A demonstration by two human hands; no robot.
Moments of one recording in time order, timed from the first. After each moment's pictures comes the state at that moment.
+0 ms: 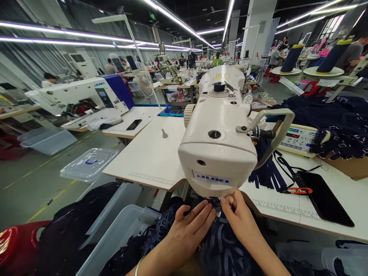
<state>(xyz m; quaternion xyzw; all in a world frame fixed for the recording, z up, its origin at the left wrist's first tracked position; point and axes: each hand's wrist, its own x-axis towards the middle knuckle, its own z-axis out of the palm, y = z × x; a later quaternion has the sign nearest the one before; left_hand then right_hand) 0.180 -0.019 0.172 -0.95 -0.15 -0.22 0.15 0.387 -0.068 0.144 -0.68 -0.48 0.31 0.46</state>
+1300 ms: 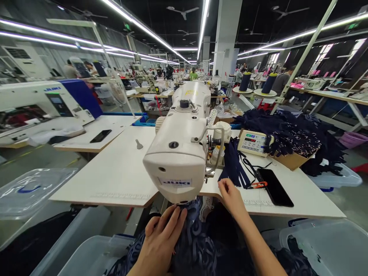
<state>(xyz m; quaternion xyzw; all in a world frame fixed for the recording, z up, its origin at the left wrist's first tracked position) 0.194 -0.018 0.153 -0.91 -0.24 -0.33 0.11 0.477 -0.049 0.127 -0.78 -0.48 0.09 0.39</state>
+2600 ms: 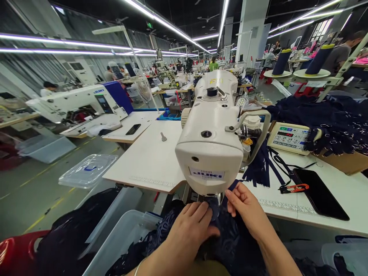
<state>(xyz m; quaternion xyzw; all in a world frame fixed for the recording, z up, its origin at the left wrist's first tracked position) 0.204 -0.027 0.198 -0.95 -0.21 -0.21 0.03 0.400 -0.065 0.178 -0.57 -0.37 0.45 0.57</state>
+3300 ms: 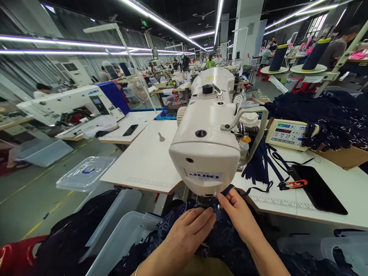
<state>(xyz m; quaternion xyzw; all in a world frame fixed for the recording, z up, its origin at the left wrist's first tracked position) 0.191 -0.019 0.189 -0.96 -0.09 -0.26 0.03 0.384 -0.066 0.150 -0.63 -0.36 0.43 0.54</state>
